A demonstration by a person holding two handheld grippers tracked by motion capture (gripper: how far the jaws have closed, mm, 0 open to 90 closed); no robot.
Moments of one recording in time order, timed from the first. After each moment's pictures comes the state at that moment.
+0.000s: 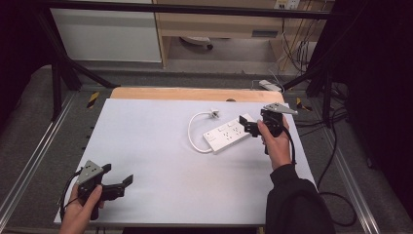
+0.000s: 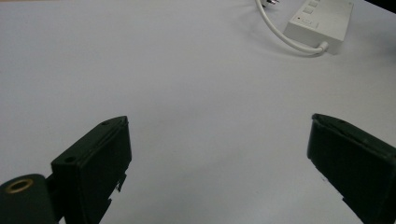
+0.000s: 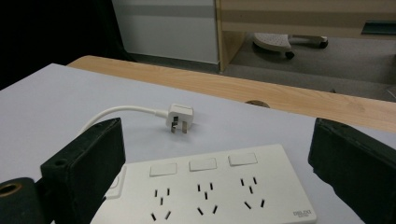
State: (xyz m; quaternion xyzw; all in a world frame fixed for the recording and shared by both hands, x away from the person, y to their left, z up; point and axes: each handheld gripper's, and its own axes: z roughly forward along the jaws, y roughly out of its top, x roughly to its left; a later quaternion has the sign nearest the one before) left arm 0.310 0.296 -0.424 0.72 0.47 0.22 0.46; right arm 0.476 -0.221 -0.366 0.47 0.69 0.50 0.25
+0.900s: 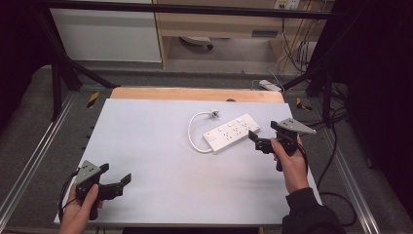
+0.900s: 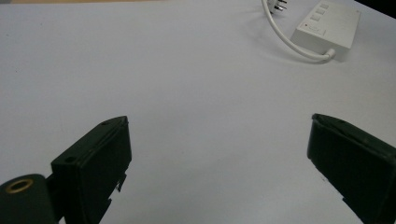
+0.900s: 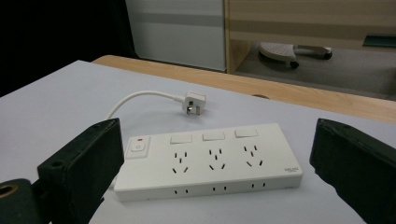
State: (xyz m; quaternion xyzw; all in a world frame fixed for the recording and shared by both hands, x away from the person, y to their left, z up) left arm 0.309 0.299 -0.422 0.71 0.48 0.23 0.46; right arm 0.412 -0.243 -0.362 0.44 0.68 0.52 0.26
